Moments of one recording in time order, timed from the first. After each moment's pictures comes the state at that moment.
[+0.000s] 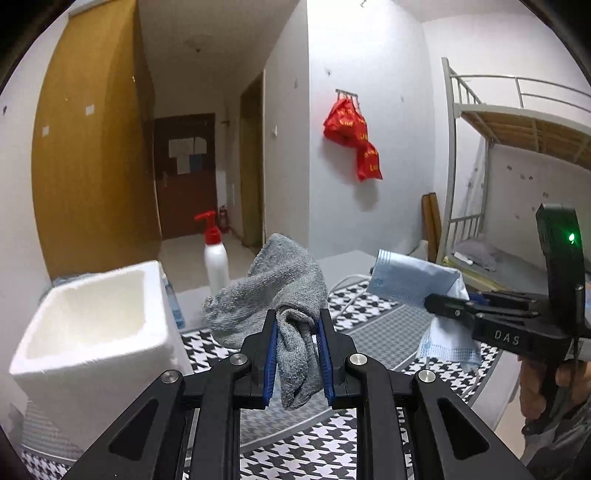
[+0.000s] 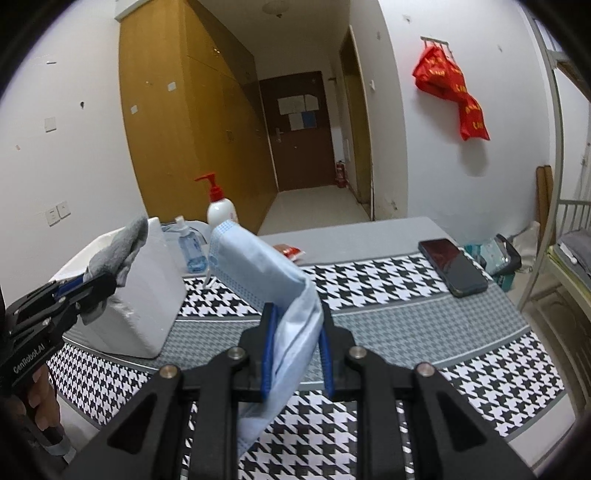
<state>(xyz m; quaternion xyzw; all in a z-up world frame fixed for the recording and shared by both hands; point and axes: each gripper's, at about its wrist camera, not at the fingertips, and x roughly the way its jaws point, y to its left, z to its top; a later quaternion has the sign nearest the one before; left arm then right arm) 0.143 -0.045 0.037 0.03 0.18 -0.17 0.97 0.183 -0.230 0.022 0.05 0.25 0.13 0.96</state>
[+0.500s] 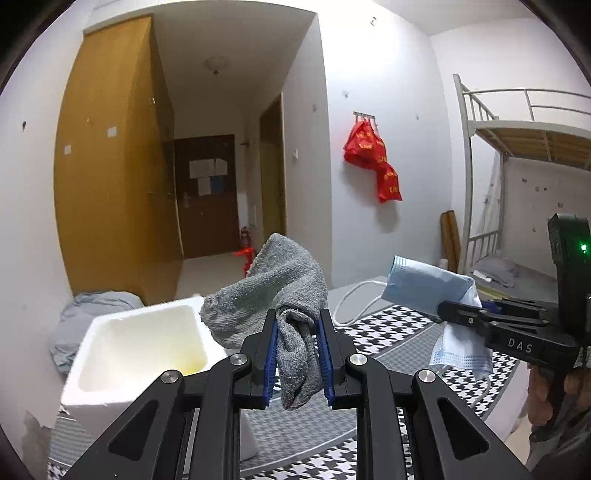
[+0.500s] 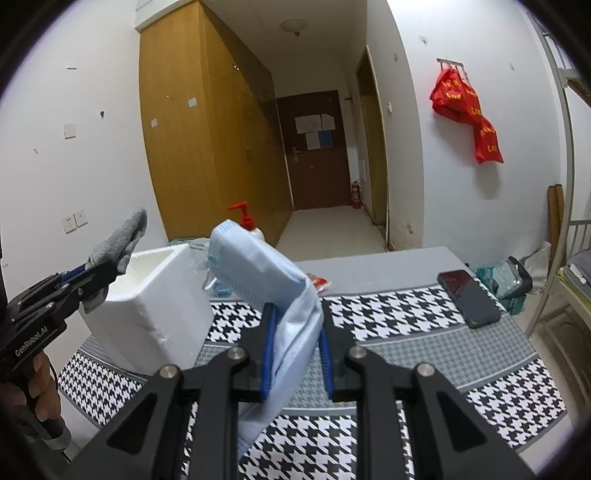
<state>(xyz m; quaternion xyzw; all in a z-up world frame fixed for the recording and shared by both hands) 0.134 -0.024 0.066 0.04 0.14 -0.13 0.98 0.179 -0.211 0.052 0.05 0.21 0.16 0.96</state>
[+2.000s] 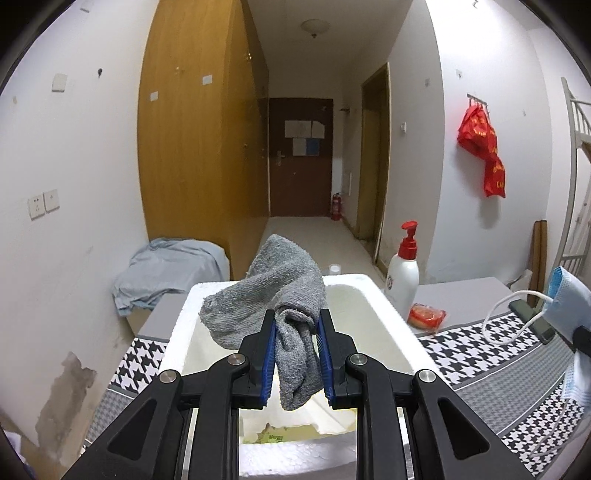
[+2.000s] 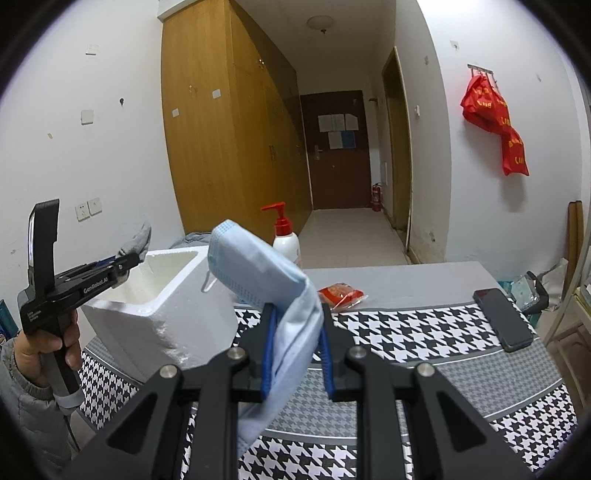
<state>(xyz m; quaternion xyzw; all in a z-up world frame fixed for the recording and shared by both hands) 0.218 0.075 0.044 -0.01 0.21 0.06 0.98 0.205 -0.169 0.051 0.02 0.21 0.20 0.96</state>
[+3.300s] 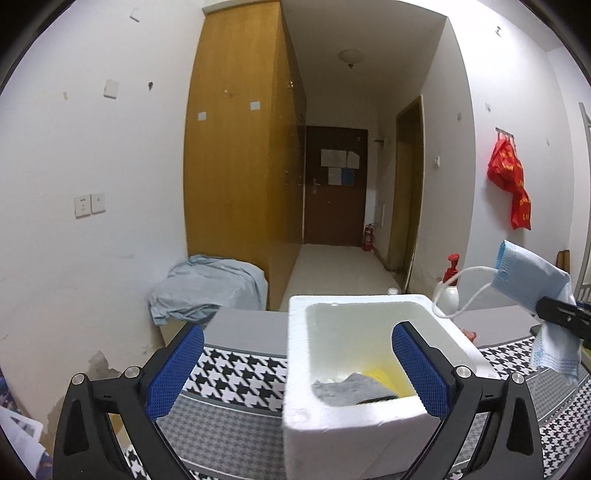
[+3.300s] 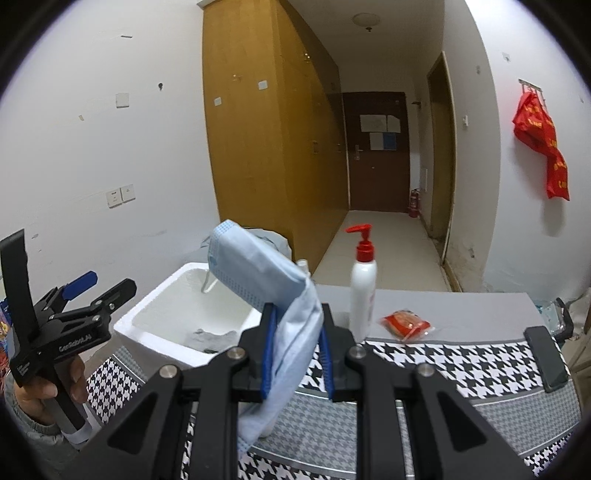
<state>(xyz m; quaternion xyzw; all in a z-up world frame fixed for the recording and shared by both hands) 0.152 0.137 0.057 -0.03 0.15 0.12 0.98 0.225 -0.083 0.081 -0.01 0.21 0.27 0.94</state>
